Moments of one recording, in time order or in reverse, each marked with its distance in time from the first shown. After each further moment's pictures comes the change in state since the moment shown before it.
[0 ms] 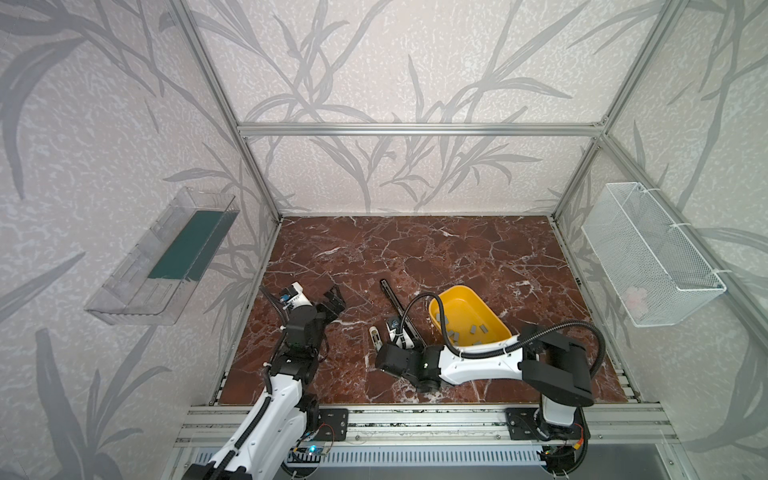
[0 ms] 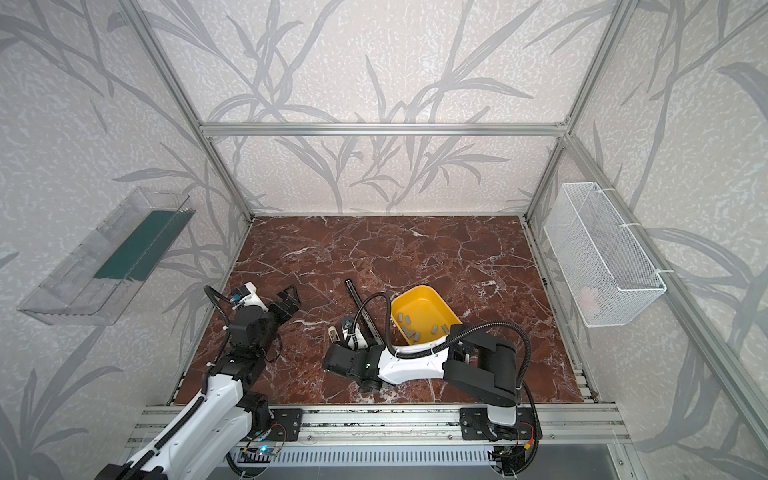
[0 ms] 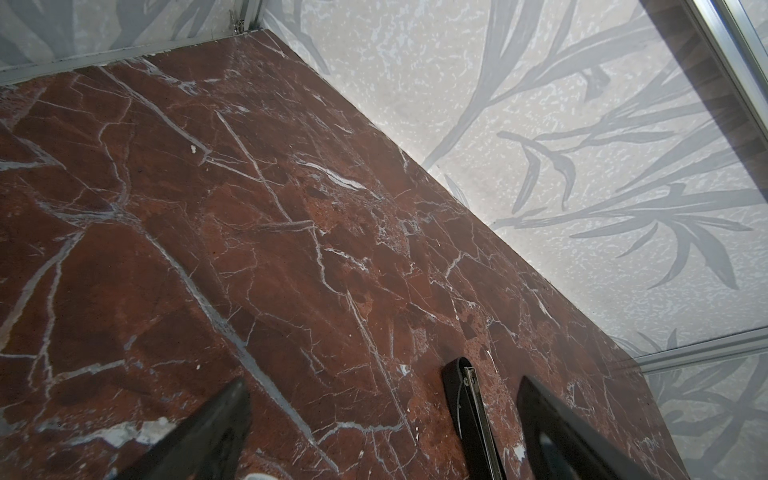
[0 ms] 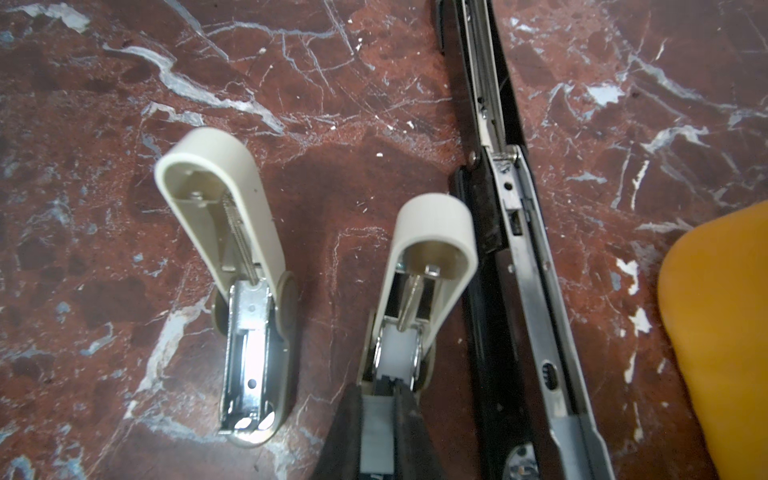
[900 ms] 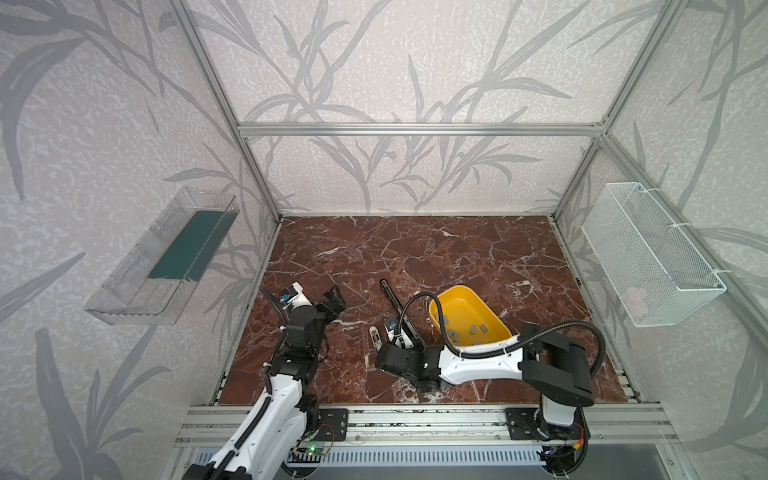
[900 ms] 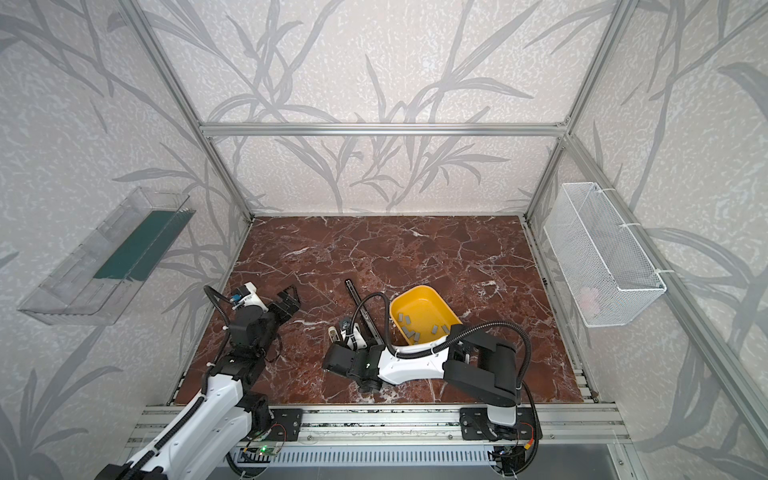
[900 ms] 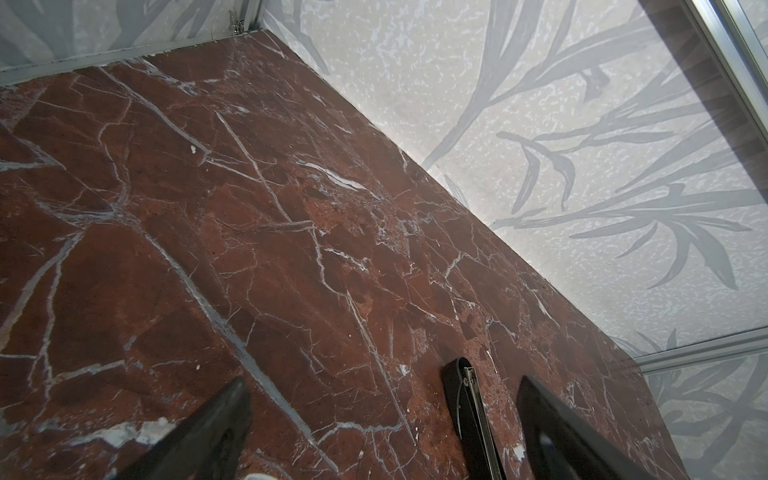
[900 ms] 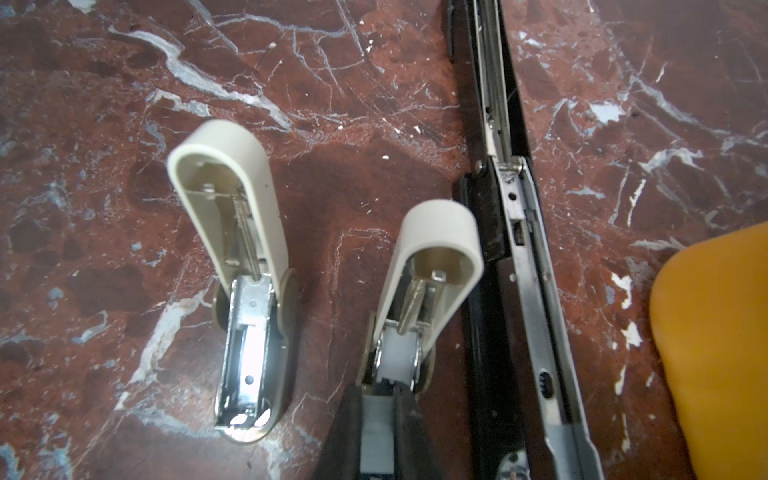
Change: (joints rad) left arm 0.000 -0.001 0.000 0.000 0.000 0.000; right arm 0.000 -0.002 0.000 0.003 -0.002 -0.073
